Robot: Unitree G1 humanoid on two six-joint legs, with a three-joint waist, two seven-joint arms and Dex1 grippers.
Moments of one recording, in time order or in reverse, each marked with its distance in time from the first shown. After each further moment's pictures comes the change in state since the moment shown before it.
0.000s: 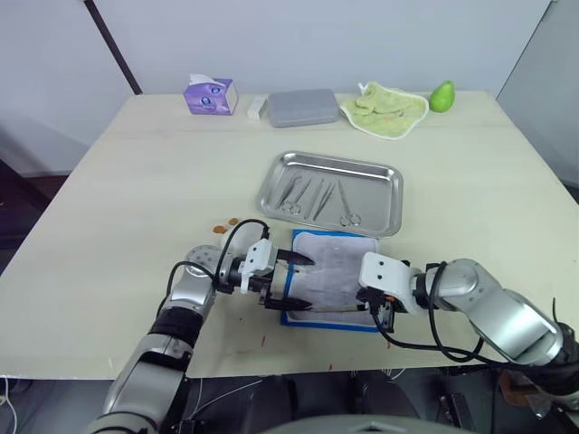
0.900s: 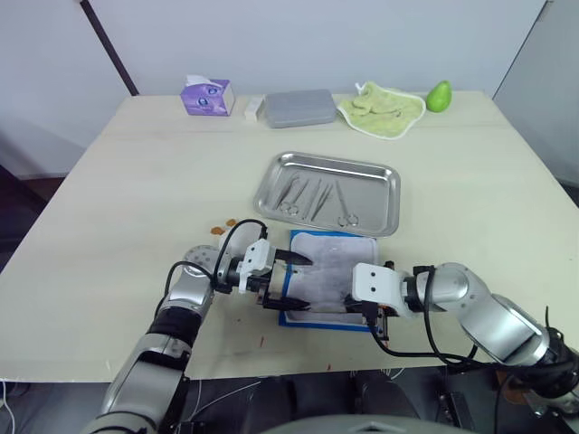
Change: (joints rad) left arm -0.001 0.008 0.000 0.010 -0.005 0.001 -0.003; right arm 0.024 0.017 0.090 0.106 -0.097 -0.292 0.071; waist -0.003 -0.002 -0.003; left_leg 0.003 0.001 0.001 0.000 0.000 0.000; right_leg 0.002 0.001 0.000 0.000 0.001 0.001
